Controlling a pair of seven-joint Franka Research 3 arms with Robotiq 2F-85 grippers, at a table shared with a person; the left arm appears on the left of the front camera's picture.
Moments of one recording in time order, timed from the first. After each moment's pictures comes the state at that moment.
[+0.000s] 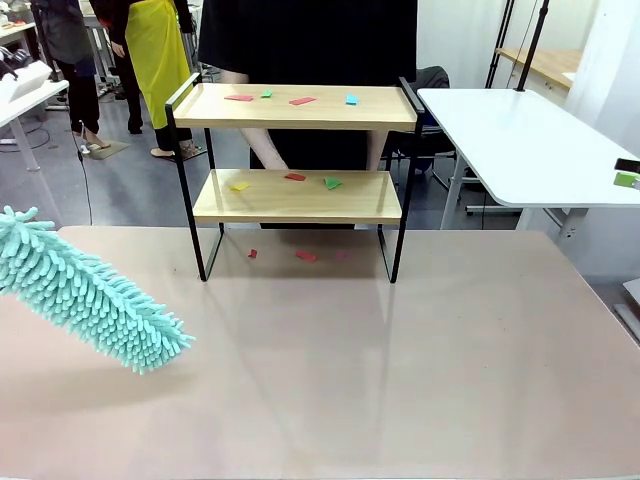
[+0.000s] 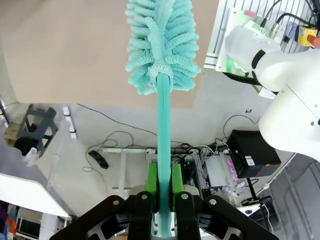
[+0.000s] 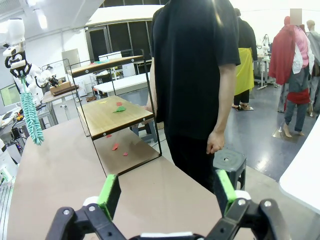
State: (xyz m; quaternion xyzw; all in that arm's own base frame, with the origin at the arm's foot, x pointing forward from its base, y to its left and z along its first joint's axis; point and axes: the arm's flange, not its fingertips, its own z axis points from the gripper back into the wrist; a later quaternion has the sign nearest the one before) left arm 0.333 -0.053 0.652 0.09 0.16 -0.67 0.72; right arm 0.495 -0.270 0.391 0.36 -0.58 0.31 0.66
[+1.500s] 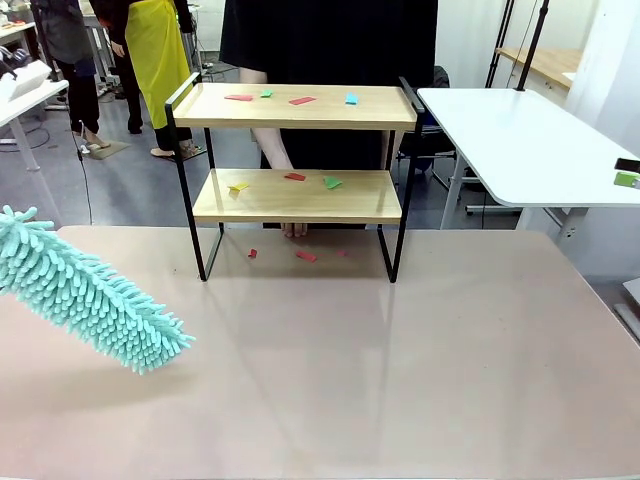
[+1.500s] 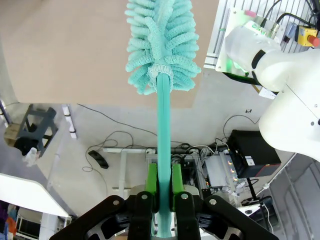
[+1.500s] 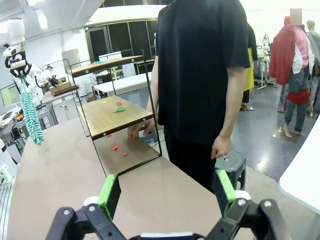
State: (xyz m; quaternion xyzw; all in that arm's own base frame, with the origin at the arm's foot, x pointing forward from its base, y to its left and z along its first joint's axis) left arm 0.333 -0.053 0.652 0.09 0.16 -0.67 0.72; right arm 0.495 -0.270 0.391 0.36 -0.58 0.31 0.66
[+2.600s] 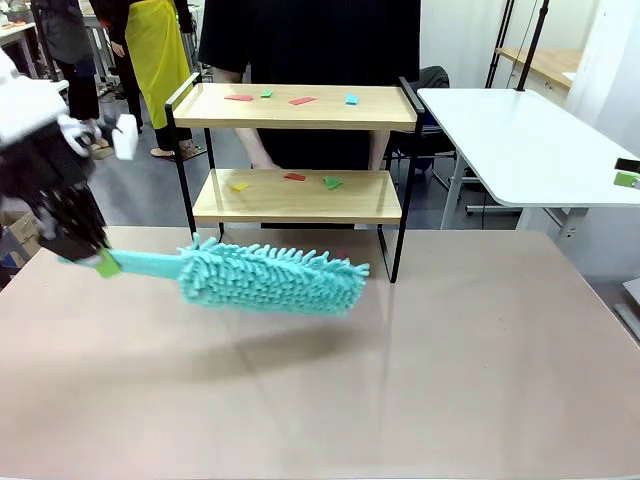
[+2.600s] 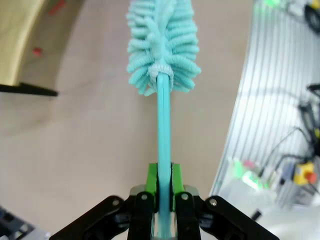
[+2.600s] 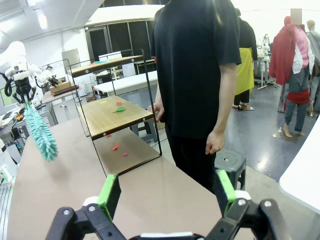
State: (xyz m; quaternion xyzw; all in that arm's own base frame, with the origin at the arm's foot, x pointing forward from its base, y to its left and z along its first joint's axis) left arm 0.332 -0.107 0.519 -0.12 -0.11 -0.61 0.78; right arm 0.495 -0.270 0.391 0.36 -0.58 0.31 0.66
